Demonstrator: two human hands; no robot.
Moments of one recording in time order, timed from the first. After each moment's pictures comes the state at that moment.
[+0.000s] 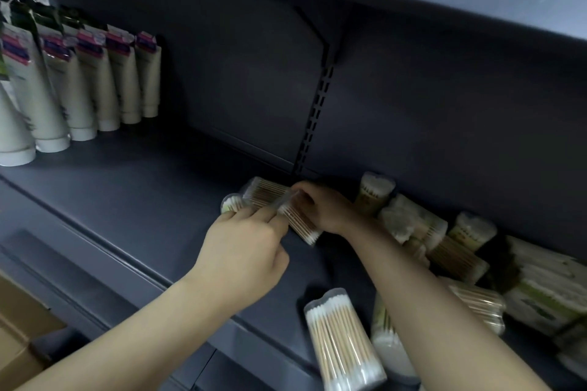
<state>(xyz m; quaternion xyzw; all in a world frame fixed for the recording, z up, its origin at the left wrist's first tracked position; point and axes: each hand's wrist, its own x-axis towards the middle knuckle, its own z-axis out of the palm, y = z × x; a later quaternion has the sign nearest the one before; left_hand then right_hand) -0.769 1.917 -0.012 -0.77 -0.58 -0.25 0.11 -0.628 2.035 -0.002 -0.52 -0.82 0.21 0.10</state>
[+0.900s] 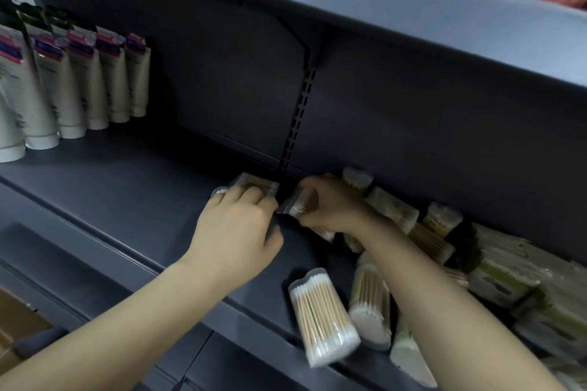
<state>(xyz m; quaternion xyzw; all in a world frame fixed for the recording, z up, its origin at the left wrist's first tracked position) -0.760 1.904 0.006 -0.75 -0.61 -0.22 0.10 -0.605 1.989 0.035 -0.53 -0.83 0.13 0.09</state>
